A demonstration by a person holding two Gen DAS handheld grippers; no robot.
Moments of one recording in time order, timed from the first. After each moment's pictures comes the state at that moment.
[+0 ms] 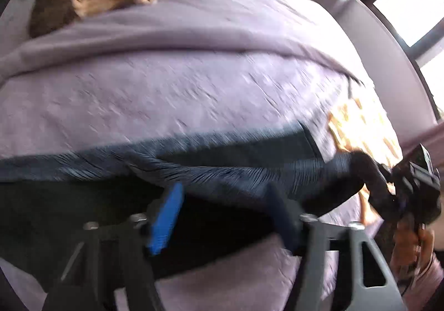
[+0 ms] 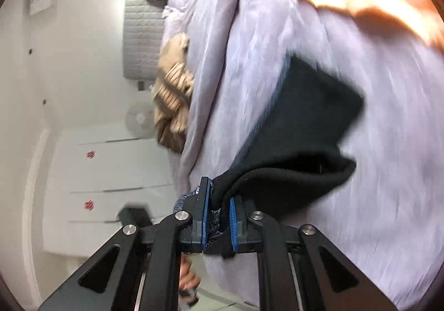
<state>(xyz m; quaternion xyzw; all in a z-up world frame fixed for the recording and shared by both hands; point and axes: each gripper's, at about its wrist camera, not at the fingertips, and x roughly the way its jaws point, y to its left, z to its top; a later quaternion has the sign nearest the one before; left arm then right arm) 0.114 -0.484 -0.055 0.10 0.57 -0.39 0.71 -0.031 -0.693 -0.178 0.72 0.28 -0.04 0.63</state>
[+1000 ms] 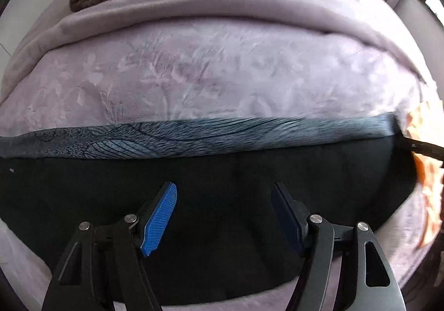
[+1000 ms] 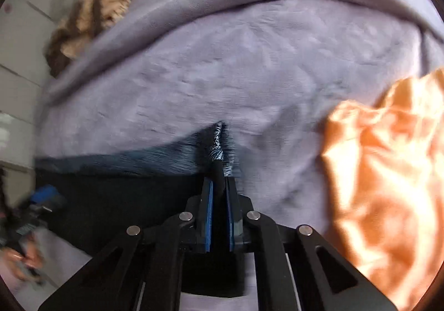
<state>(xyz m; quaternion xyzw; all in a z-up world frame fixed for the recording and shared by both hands) 0.131 -0.466 -0.135 0.17 0.59 -0.25 0.75 0.085 -0.750 -0.229 0.30 0.59 -0.10 0.74</state>
